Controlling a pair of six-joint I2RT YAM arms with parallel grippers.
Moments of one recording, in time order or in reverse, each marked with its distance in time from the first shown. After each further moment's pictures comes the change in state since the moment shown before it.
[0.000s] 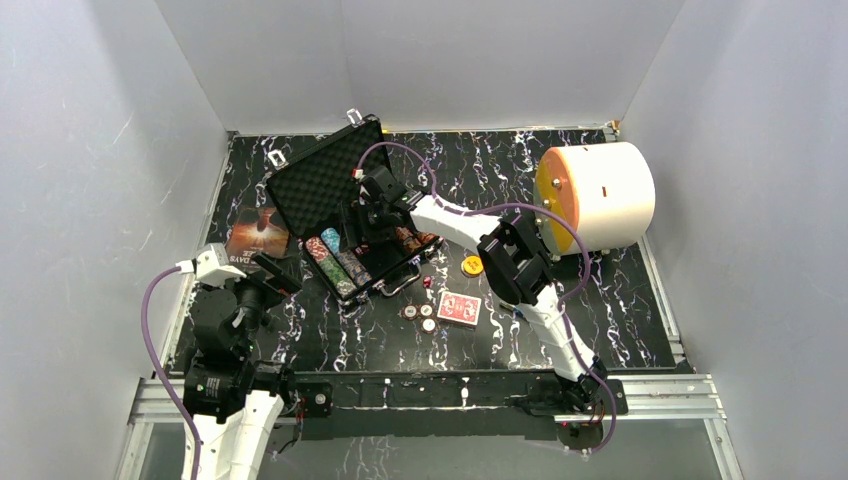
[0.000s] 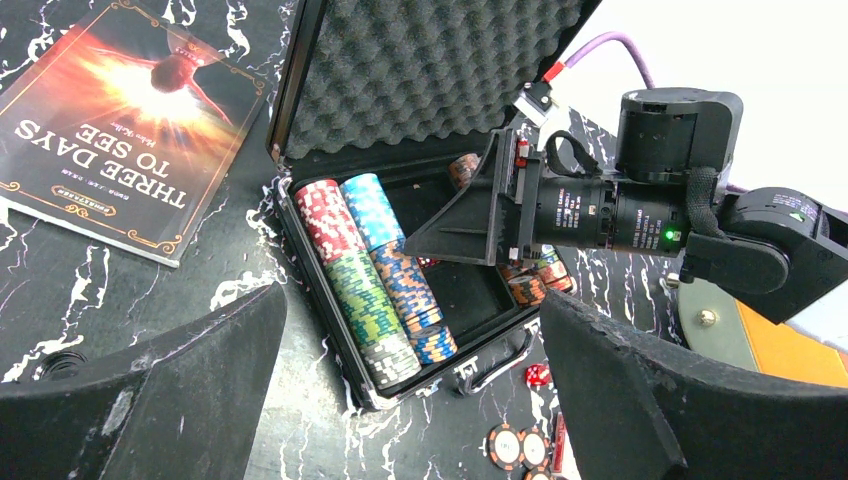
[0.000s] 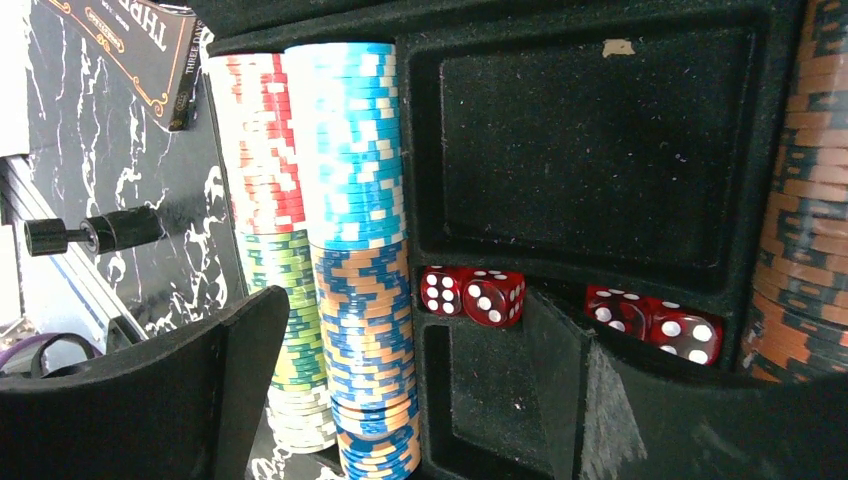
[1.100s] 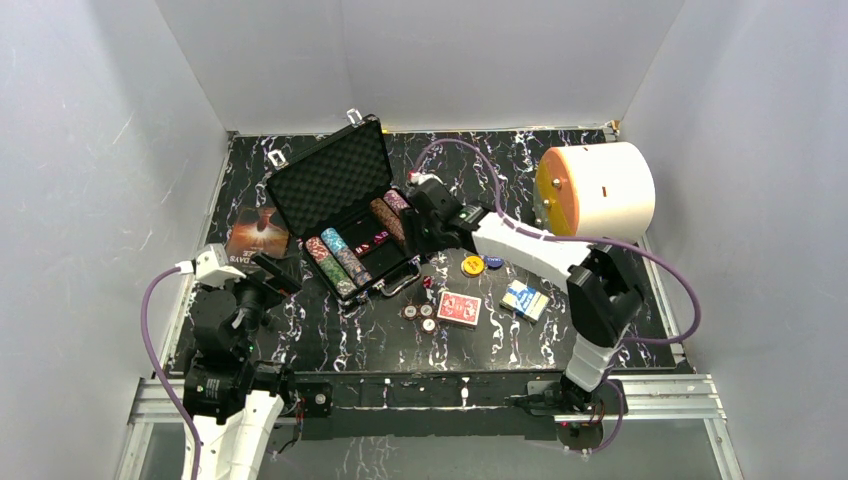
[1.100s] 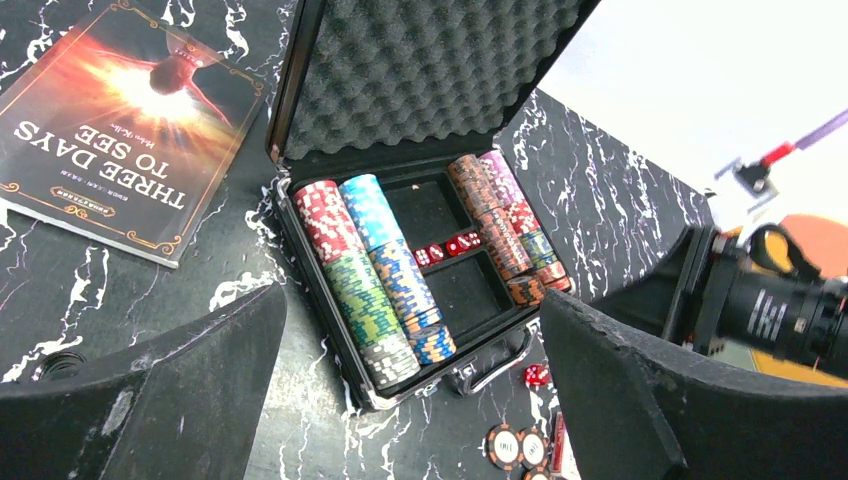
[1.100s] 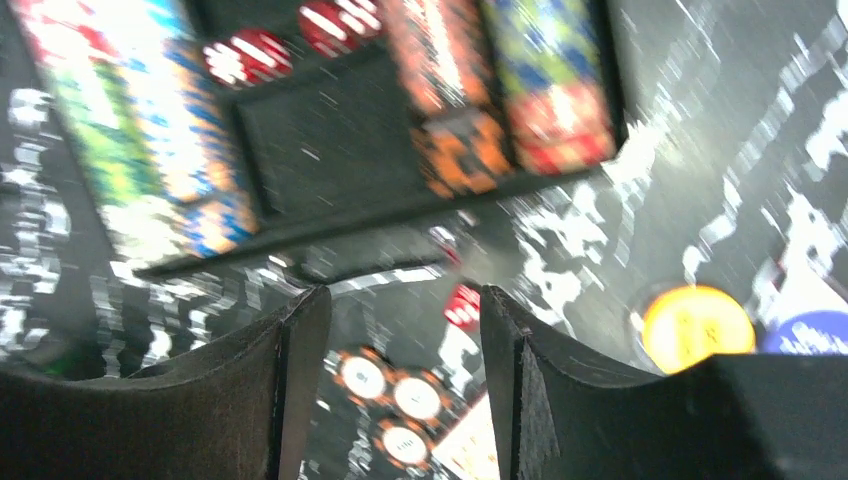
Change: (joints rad) left arm 0.000 -0.002 0.000 0.000 0.001 0.000; right arm -0.003 -0.563 -0.530 -0.038 0.374 -0.037
